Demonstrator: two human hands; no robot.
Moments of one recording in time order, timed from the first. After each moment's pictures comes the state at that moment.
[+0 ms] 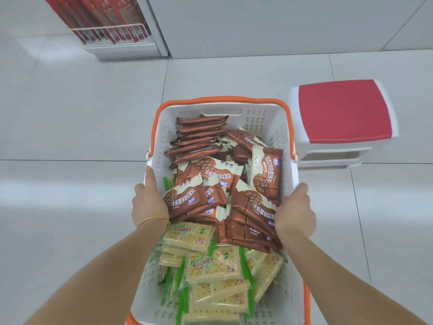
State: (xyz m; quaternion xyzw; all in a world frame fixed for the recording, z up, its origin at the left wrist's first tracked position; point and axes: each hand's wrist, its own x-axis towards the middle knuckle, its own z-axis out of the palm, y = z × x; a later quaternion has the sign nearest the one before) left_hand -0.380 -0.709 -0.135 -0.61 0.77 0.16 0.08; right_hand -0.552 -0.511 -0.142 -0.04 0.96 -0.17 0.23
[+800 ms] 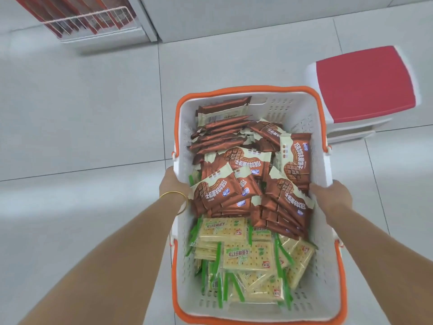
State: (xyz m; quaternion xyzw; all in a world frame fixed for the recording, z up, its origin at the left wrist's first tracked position) left_hand -0.400 -0.796 -0.124 -0.61 0.68 0.38 0.14; right_hand -0.562 -0.536 -0.143 0.16 0.91 -0.21 0.32
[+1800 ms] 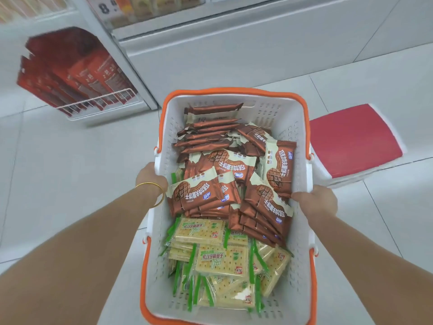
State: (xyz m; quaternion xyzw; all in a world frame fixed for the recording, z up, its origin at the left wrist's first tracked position) left_hand -0.516 -0.956 -0.063 -0.54 0.77 0.32 0.11; right_hand -0.634 -0.643 -0.110 0.16 0.90 -0.32 0.25
